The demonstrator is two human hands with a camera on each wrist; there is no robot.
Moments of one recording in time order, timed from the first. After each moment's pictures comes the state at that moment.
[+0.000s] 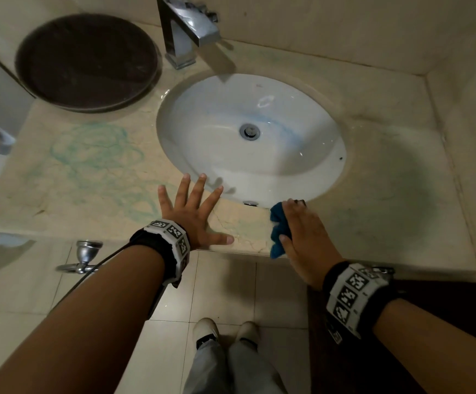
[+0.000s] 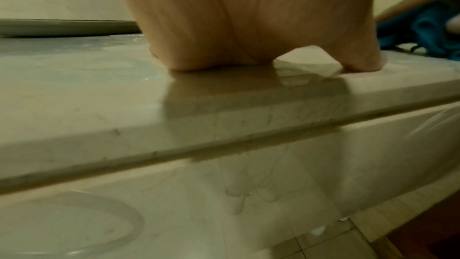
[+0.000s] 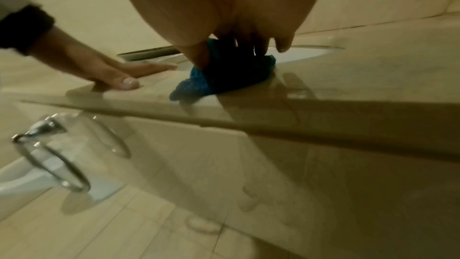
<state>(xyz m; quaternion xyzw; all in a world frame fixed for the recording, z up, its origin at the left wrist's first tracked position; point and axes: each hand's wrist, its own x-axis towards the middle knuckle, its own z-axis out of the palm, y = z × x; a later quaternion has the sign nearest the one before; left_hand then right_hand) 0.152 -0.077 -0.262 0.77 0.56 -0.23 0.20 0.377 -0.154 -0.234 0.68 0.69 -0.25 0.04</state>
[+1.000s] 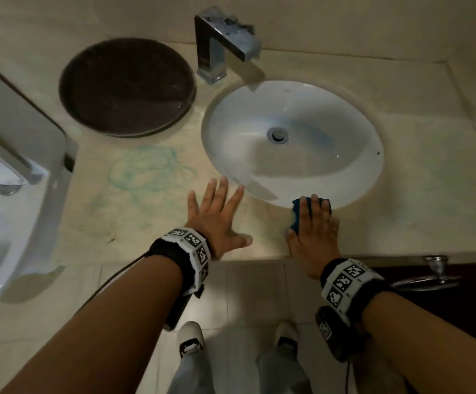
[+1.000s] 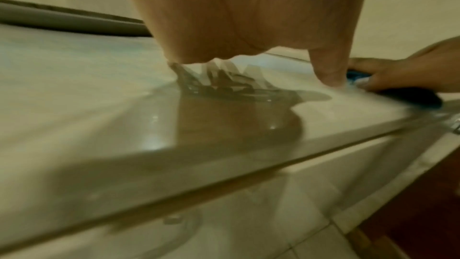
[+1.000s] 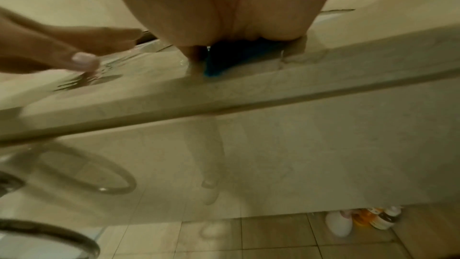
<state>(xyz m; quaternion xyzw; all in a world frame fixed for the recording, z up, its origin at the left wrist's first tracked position) 0.067 -0.051 -0.247 0.82 0.49 -0.15 0.27 0.265 -0.130 -0.263 0.79 0.57 -0.23 0.08</state>
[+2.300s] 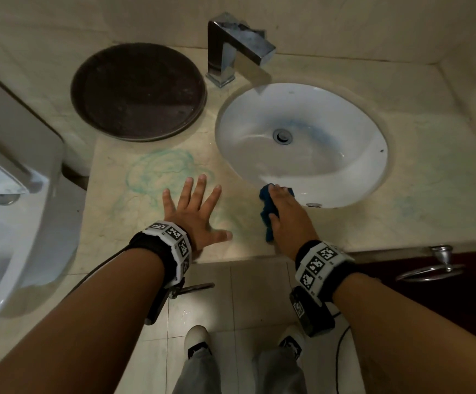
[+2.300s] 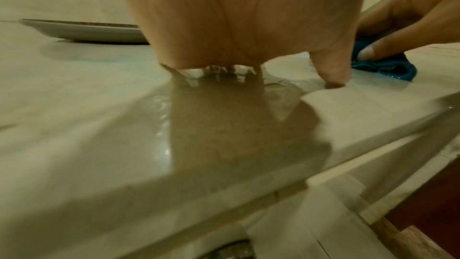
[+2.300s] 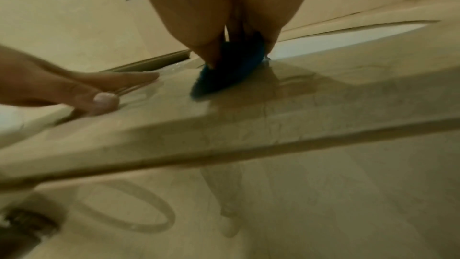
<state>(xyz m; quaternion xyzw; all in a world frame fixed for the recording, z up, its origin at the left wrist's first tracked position) -0.002 -0.025 -0.251 0.80 0.50 -0.23 0.23 0.193 -0.091 -0.247 0.74 0.61 -0.26 -0.13</state>
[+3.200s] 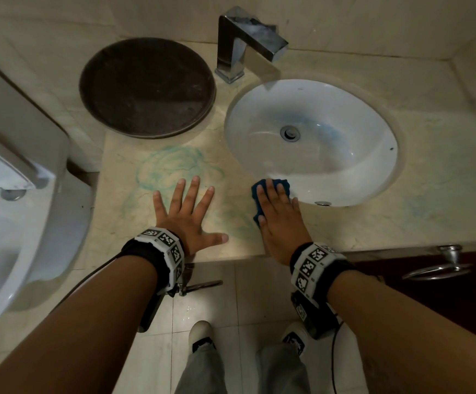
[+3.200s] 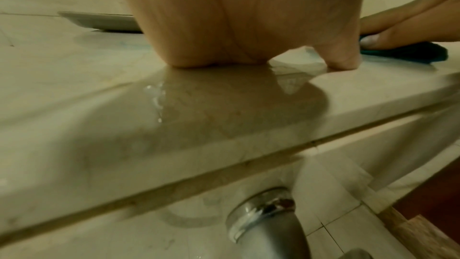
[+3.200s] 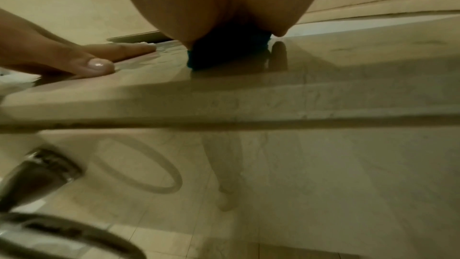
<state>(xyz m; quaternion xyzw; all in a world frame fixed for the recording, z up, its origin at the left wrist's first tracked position) -0.029 -0.027 -0.255 0.79 0.52 -0.25 0.23 0.167 -0.090 -0.259 0.71 0.67 -0.22 0.02</state>
